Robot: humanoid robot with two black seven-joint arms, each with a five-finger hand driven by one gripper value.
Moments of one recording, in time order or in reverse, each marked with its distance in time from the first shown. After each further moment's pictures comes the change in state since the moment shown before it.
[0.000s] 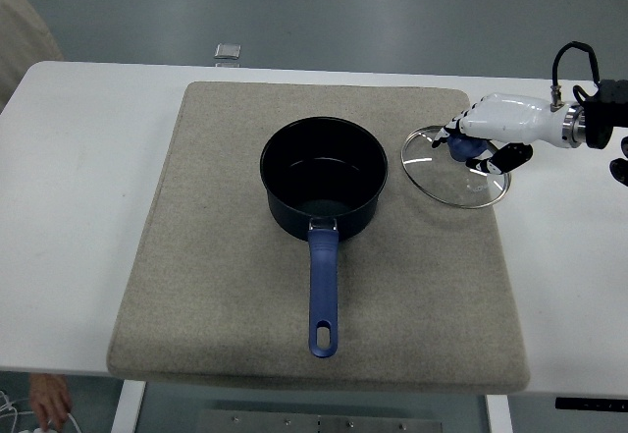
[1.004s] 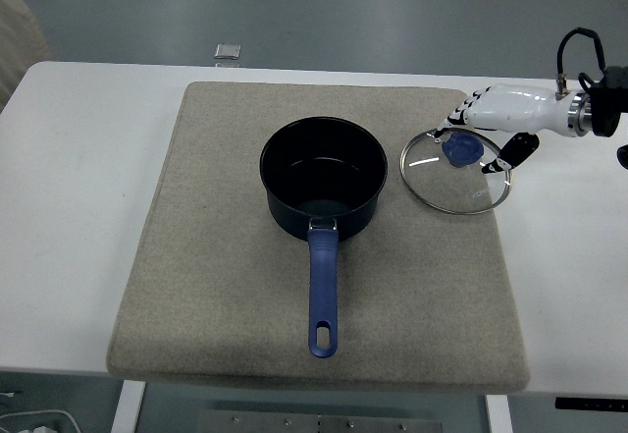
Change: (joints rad) left arm 0.000 0.000 0.000 0.000 0.000 0.000 0.000; right arm 0.052 -0.014 0.001 0.005 0.000 0.060 0.000
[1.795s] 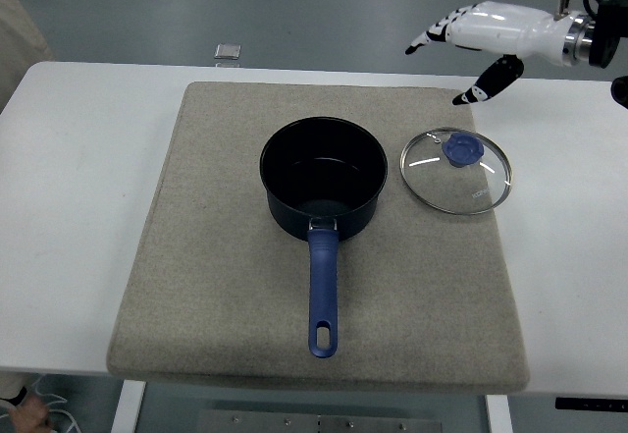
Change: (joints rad) left arm 0.000 0.000 0.000 0.000 0.000 0.000 0.000; right arm 0.105 0.016 0.173 0.011 0.180 0.040 0.000
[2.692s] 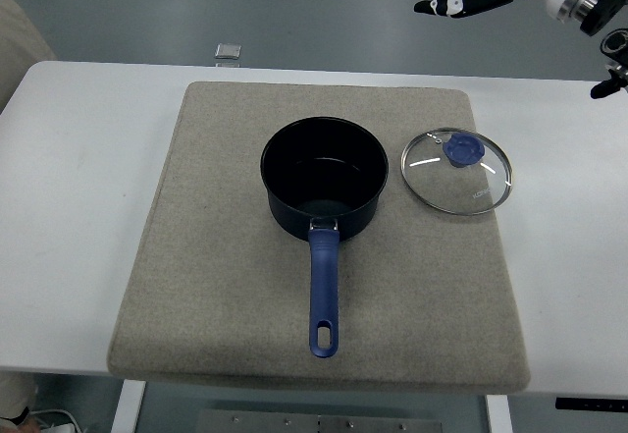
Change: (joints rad) left arm 0.000 0.000 0.000 0.000 0.000 0.000 0.000; right arm -0.021 0.033 0.033 -0.019 0.833 0.092 -0.065
